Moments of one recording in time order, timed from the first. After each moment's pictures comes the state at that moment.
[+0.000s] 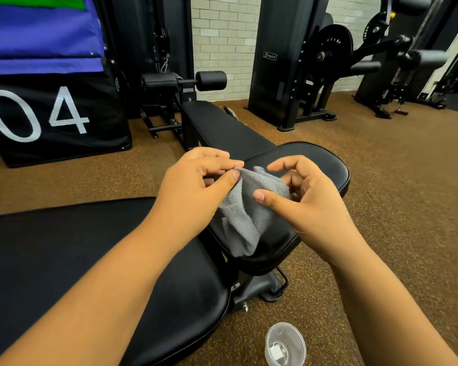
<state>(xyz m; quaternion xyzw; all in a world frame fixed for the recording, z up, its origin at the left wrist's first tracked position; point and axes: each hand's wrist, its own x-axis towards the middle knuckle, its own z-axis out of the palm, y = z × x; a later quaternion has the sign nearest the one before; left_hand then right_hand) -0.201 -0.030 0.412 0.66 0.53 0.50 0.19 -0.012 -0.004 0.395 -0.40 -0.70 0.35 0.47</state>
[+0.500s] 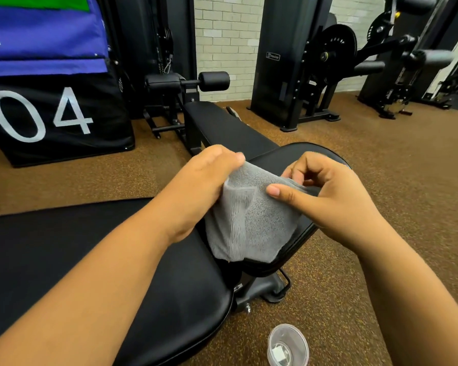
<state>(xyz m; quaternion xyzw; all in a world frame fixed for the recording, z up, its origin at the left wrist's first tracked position) -0.198 -0.029 0.429 0.58 0.51 0.48 0.42 0.004 0.001 0.417 -0.41 -0.77 0.25 0.42</state>
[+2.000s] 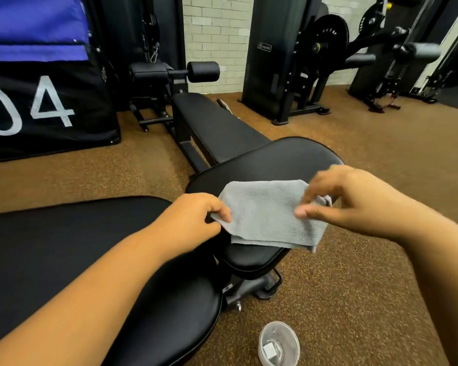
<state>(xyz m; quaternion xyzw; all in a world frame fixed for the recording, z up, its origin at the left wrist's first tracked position) -0.218 0.011 0.349 0.75 0.57 0.24 0.22 0.060 0.036 0.425 -0.44 -0.89 0.06 0.09</state>
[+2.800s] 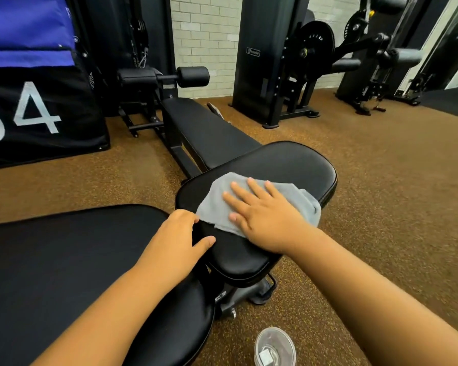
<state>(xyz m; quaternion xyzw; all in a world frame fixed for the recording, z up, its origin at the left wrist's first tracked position) -0.212 0.002 0.313 0.68 0.68 0.22 0.17 -0.016 0.074 0.329 -0.46 -0.89 -0.08 -0.03</state>
